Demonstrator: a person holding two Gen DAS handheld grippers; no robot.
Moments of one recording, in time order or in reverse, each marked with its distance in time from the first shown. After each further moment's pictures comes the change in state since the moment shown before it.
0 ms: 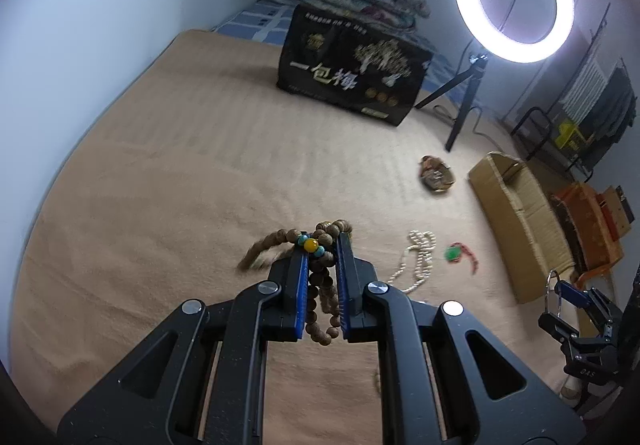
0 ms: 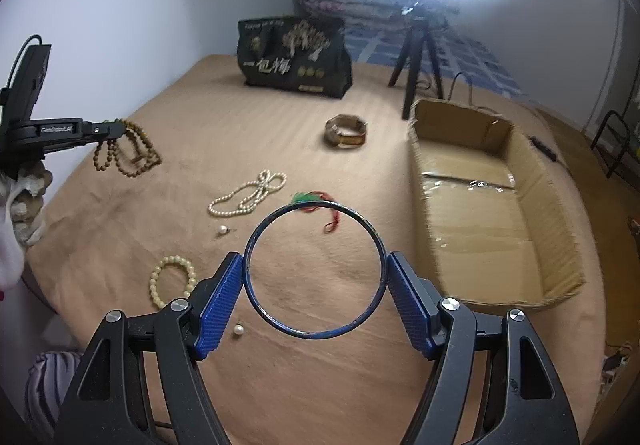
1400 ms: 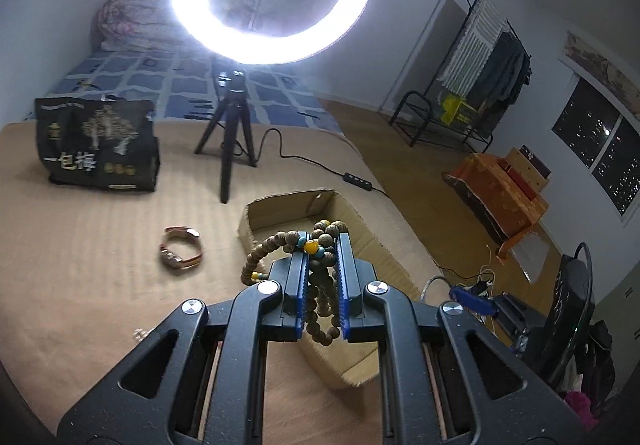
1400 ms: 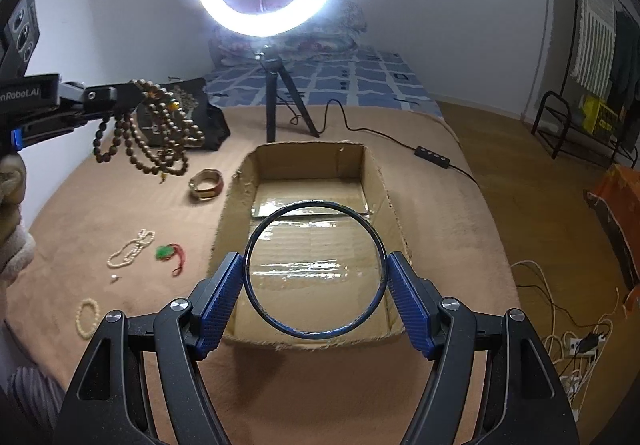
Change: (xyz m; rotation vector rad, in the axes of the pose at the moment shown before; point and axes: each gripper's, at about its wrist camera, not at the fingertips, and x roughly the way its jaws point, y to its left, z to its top) left arm 0.037 -0.270 0.050 0.226 -0.041 -0.377; right arm -0.038 -0.144 0.012 0.148 -0.097 -0.167
